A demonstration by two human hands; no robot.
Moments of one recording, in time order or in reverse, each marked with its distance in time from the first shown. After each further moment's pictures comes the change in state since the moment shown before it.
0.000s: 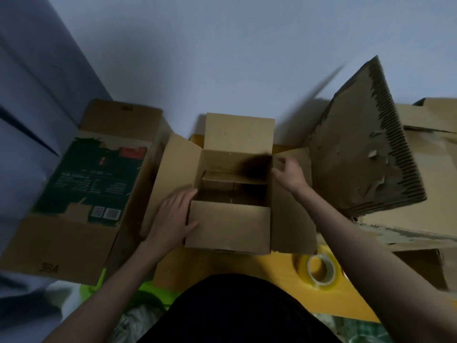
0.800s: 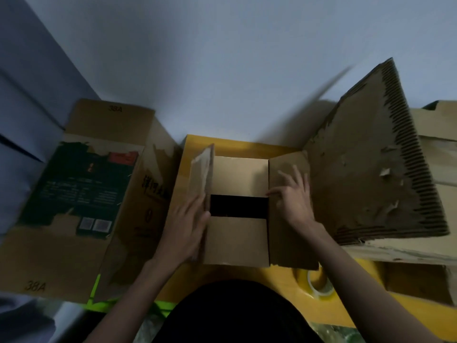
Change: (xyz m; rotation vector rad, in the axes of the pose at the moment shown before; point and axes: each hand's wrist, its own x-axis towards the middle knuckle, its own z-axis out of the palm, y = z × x) left_hand 0.017 0.039 -0.008 -0.395 -0.077 -0.134; right_hand -0.016 0.026 0.009 -0.633 -0.007 -0.309
